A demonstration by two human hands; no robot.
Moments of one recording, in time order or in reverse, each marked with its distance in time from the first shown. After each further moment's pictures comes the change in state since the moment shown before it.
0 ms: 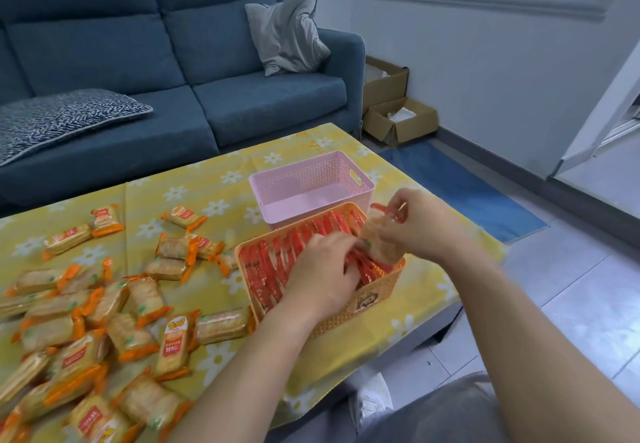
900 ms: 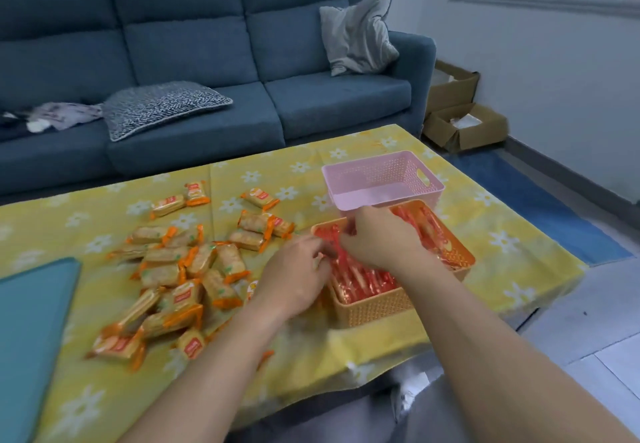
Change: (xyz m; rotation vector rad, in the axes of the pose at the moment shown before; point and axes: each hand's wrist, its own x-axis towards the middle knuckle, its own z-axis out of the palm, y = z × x) left_hand -0.082 -0.072 -0.082 -0.003 0.115 -0.185; right_hand -0.037 -0.122 0.084 -0.212 -0.186 -0.274
